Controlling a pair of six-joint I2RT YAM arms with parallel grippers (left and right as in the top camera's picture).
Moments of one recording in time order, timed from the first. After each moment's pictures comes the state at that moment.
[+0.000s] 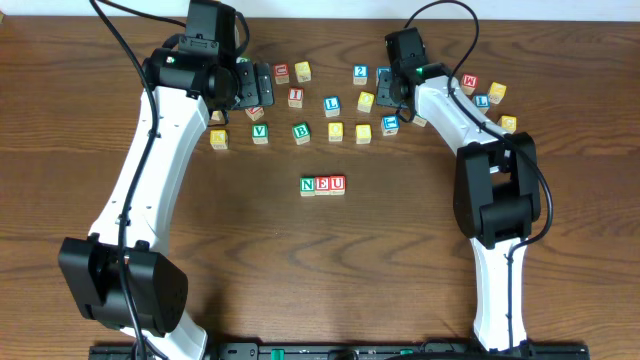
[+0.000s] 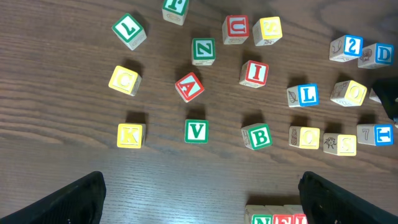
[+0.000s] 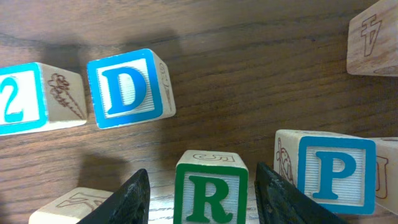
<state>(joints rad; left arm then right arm) -0.18 1.79 1.73 -1.00 -0.01 -0.30 0.27 2.35 1.85 -0.57 0.14 0.41</state>
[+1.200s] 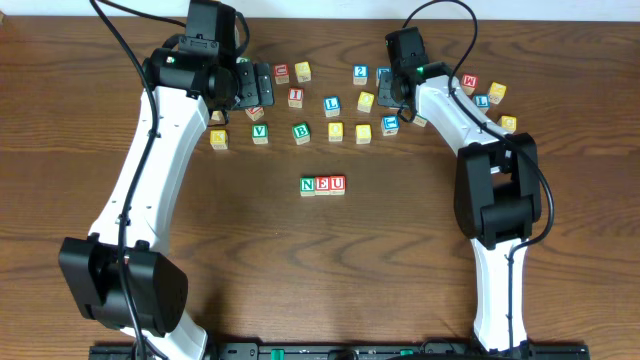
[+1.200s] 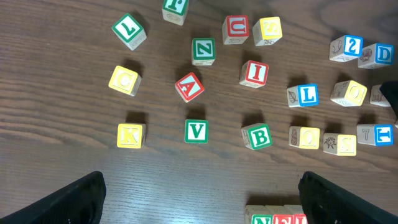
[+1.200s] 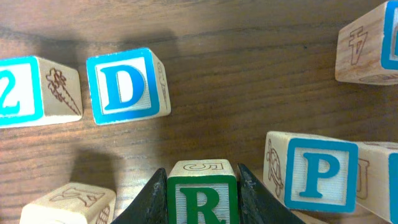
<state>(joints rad) -0.18 1.79 1.73 -1.00 -0.01 -0.30 0.27 2.34 1.85 -0.58 0.15 0.36</state>
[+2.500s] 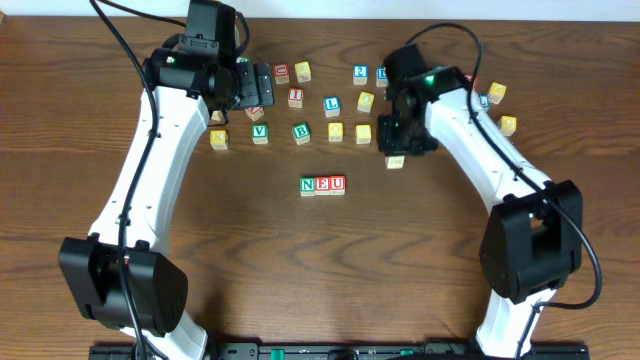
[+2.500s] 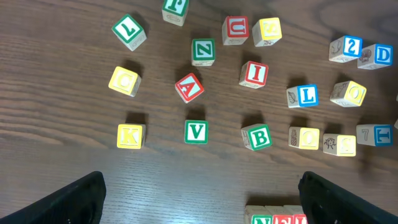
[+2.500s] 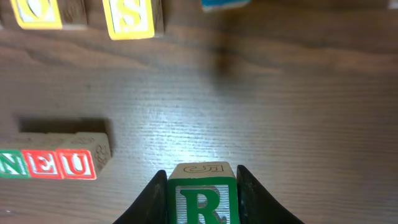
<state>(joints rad) -0.18 1.79 1.73 -1.00 -0.01 -0.30 0.36 1.99 1.65 -1.10 -0.04 0.32</state>
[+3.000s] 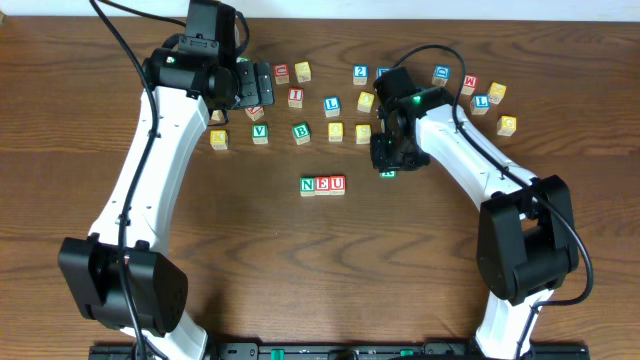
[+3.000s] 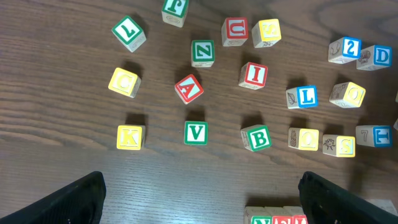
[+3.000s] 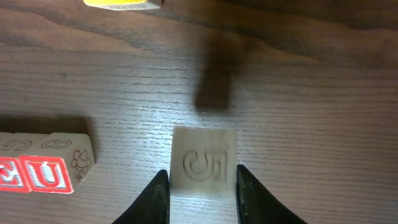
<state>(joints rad) -0.18 1.79 1.73 -1.00 -0.01 -0.30 0.39 1.99 1.52 -0.98 -0.04 0.32</state>
